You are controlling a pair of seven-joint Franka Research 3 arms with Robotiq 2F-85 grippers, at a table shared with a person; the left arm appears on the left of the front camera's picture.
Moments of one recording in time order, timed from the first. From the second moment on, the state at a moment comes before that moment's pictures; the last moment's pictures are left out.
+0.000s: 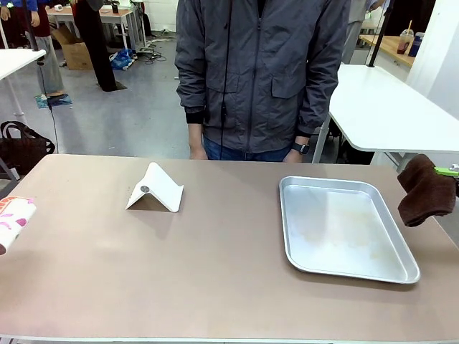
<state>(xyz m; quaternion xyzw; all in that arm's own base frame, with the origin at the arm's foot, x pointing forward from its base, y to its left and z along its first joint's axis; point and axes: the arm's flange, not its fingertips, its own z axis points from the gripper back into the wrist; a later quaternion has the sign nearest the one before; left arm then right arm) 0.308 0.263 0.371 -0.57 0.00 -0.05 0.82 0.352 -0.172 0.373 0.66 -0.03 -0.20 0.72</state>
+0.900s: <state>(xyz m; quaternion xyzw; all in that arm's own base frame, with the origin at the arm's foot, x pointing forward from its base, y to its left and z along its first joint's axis) 0.308 0.263 0.371 -0.57 0.00 -0.05 0.82 0.352 -0.172 0.373 0.66 -0.03 -0.20 0.72</state>
